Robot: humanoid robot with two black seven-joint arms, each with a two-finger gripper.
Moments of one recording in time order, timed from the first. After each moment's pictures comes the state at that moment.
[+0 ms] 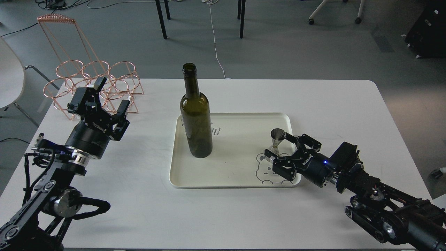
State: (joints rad) left arm -0.07 0.27 -1.33 -1.35 0.79 -0.26 -0.38; right arm 0.43 -0.30 0.60 0.85 -2.18 -0.49 0.49
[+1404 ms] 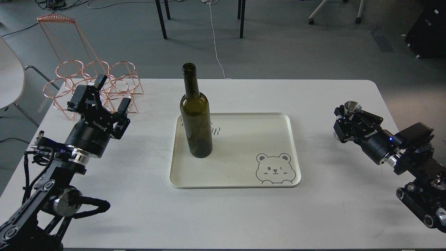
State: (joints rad) left arm -0.07 0.27 -1.33 -1.37 0.79 -0.26 -0.38; right arm 0.39 -0.53 0.79 0.79 -2.00 -0.49 0.49
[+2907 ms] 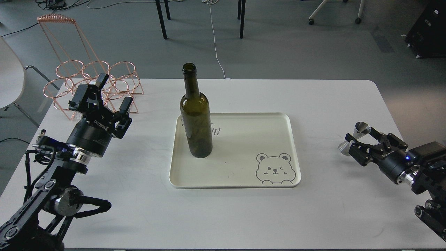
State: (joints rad) left arm -0.07 0.27 -1.33 -1.38 0.79 -0.26 -0.38; right arm 0.35 -0.62 0.64 0.74 -1.84 -0.49 0.49
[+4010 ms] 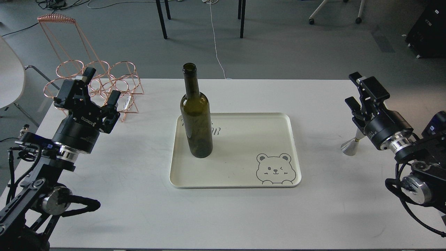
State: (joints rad) left arm -0.07 0.40 -1.32 -1.38 0.87 -0.26 -0.48; right arm 0.63 -0.84 0.38 1.48 -0.27 -0.24 0.49
